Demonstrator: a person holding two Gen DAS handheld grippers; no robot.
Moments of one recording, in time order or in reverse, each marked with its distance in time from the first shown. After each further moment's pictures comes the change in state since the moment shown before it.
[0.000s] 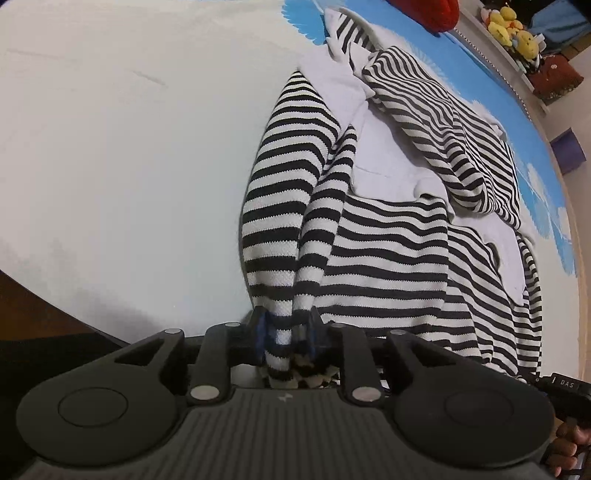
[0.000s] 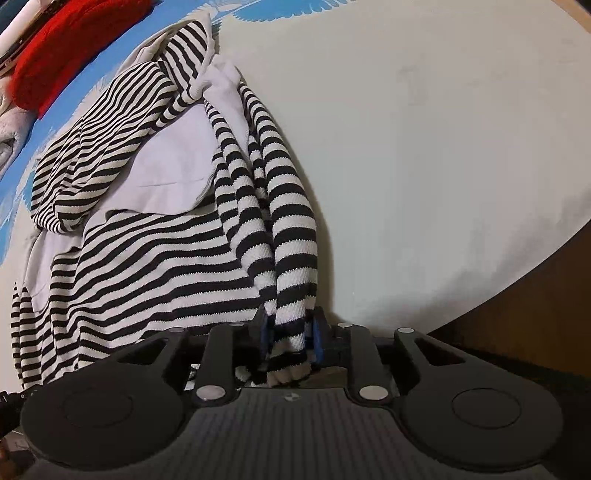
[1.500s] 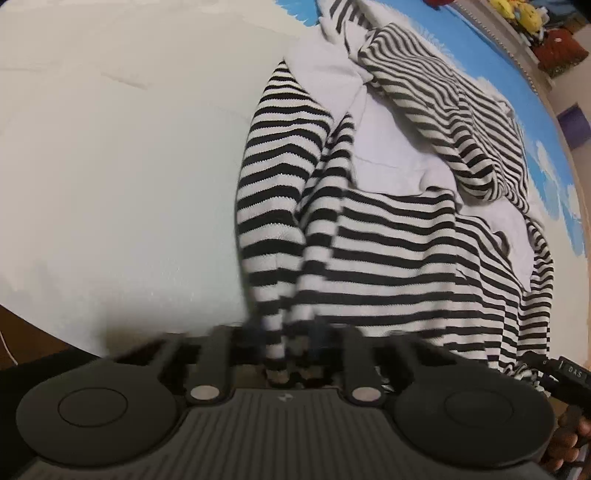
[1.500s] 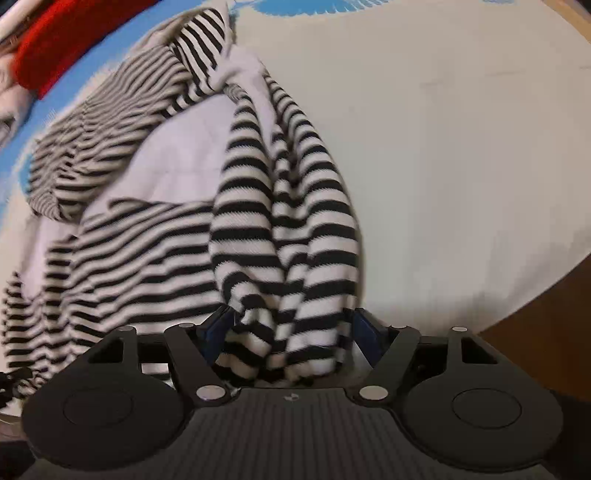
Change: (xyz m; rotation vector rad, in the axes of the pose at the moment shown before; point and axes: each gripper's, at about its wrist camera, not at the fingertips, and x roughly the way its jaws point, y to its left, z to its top) left arm 0.011 -0.006 0.023 0.044 0.084 0.009; right arm 0.011 0.024 0.002 -0.060 -0.003 -0.043
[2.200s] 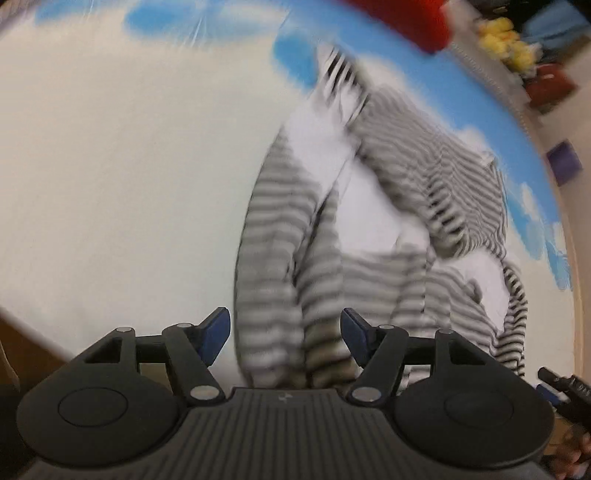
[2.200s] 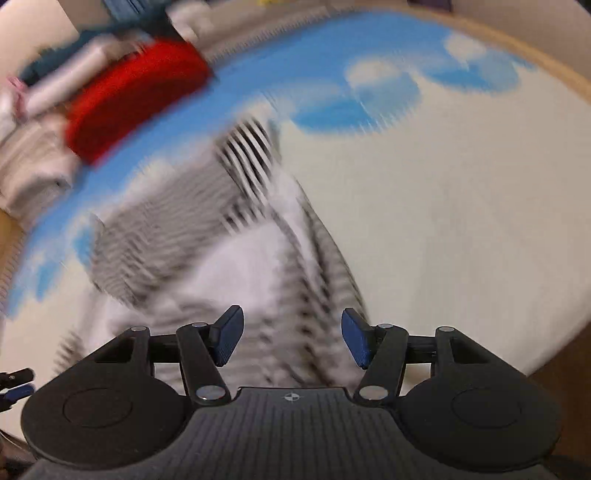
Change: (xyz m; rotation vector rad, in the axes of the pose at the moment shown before) left arm -0.038 -0.002 0.011 -0.057 -0.088 -0.029; right arm -0.058 -0.011 0.017 0.036 -0.180 0.081
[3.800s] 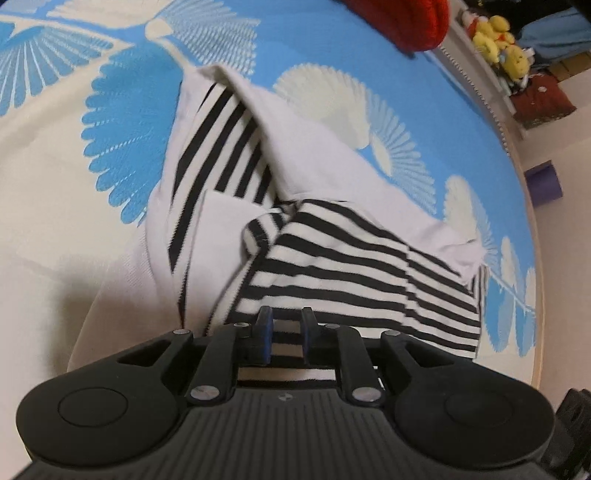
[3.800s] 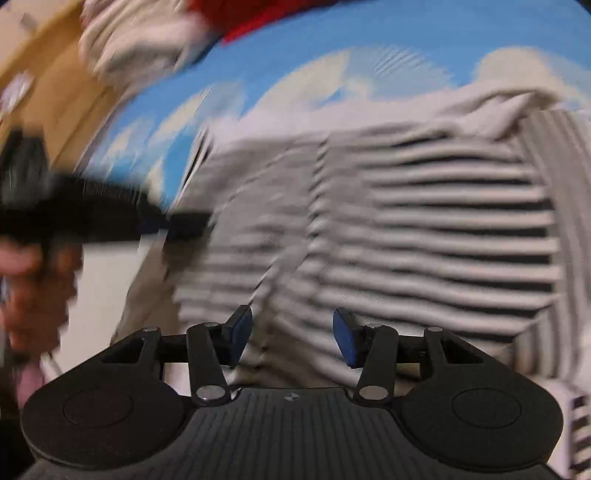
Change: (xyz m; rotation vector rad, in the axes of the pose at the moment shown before) left arm 0.172 -0.102 0.239 0.004 0.091 -0.155; right arm 0.199 0.205 0.136 -0.411 0.174 0.329
